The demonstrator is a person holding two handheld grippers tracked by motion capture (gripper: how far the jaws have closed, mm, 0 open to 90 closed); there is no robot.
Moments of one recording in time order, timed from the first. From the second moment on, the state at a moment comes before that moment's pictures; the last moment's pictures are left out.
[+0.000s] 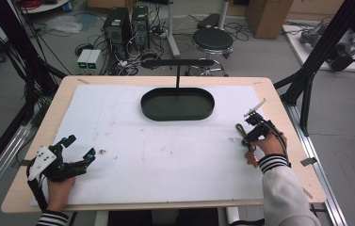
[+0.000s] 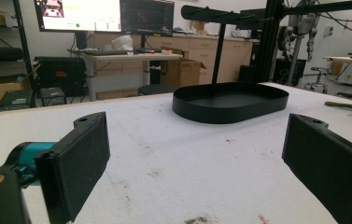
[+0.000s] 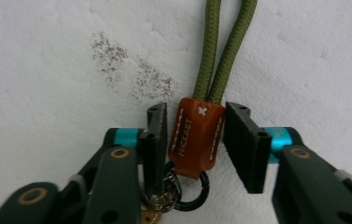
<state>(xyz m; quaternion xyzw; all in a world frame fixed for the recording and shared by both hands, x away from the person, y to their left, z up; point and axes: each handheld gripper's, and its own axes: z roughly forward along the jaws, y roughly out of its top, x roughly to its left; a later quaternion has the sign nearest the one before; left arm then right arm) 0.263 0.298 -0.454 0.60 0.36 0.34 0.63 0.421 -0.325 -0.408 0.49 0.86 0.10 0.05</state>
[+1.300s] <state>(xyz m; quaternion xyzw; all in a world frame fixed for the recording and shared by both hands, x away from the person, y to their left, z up) 0.263 0.298 -0.454 0.60 0.36 0.34 0.63 0.426 -0.292 -0.343 0.38 0.86 0.29 0.21</state>
